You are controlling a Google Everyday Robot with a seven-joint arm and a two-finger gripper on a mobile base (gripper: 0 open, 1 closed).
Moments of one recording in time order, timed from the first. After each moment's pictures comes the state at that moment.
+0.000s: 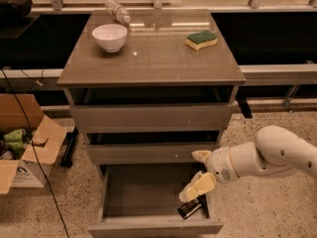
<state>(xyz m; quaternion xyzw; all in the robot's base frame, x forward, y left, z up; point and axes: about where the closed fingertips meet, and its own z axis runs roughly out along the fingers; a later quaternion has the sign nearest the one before) 0.452 -0.095 0.640 -0.44 0.77 0.37 0.27</state>
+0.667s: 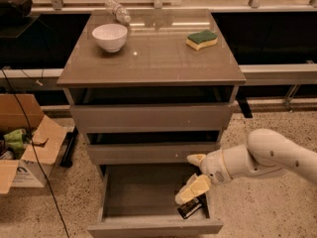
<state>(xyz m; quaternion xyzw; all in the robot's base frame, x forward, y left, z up) 0.454 -0.086 0.617 -0.44 0.77 0.38 0.26</state>
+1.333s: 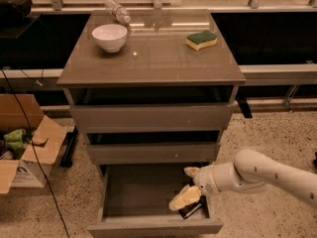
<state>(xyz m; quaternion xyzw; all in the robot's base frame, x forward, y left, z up) 0.468 -0.079 0.517 -0.40 0.79 0.39 0.26</state>
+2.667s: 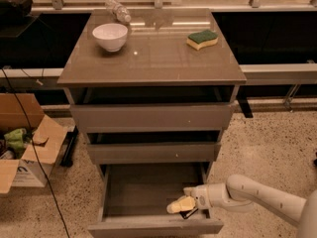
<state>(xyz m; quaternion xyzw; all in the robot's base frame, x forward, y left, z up) 0.488 -0.089 0.361 -0.25 0.82 0.46 0.23</state>
